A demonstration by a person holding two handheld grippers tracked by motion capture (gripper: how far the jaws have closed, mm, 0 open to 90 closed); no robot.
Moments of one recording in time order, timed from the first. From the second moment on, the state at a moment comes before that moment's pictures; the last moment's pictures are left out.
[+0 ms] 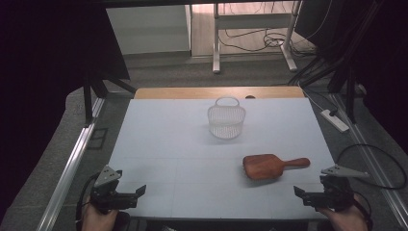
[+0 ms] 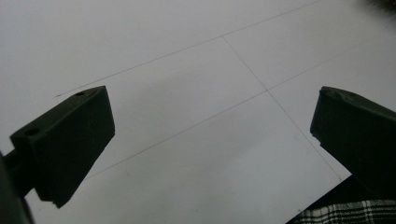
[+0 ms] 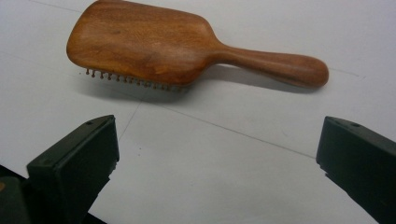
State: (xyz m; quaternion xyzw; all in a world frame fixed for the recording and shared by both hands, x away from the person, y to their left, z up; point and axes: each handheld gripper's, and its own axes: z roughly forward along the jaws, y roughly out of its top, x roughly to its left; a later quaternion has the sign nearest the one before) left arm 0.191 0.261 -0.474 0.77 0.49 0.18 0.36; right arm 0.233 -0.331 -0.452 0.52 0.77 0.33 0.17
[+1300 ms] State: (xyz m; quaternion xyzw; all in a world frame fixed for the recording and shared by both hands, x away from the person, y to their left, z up) left arm 0.193 0.260 -0.475 0.78 0.48 0.16 0.36; right arm 0.244 -0.325 -0.446 0.48 0.80 0.33 0.15
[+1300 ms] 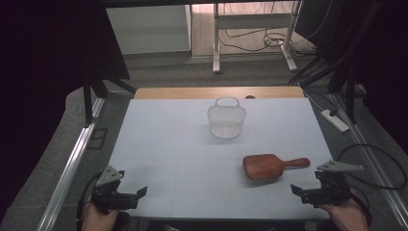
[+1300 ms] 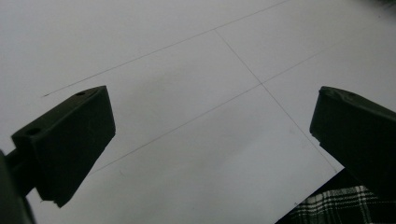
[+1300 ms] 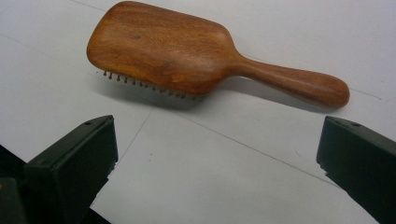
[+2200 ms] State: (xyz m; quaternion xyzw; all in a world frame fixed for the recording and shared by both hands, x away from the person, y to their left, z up) left arm 0.193 0.260 -0.476 0.78 0.48 0.16 0.36; right arm 0.269 -0.316 -0.439 0.46 0.81 0.33 0.14
